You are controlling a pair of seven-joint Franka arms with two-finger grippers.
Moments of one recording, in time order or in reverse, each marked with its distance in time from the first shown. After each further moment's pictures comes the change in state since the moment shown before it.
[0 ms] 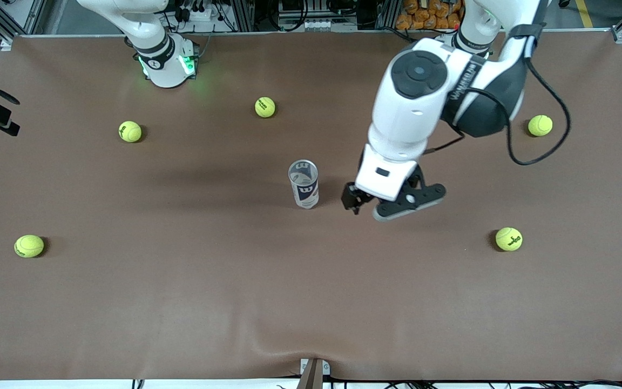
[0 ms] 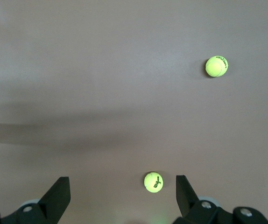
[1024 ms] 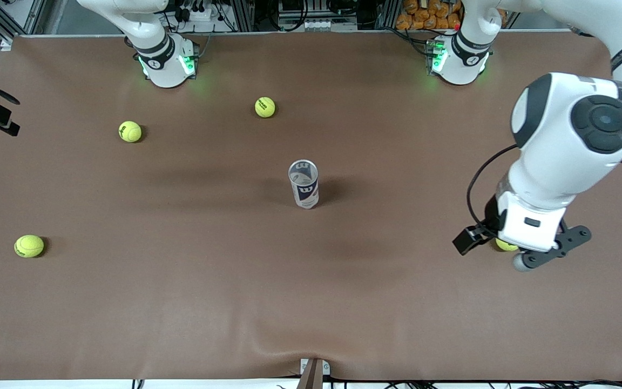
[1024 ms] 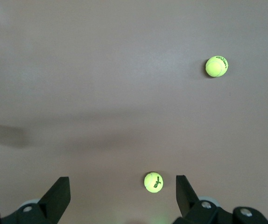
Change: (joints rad) left arm 0.329 -0.034 -0.063 0.000 0.000 -0.002 0.200; right arm 0.000 0.000 0.000 0.000 0.000 0.000 0.000
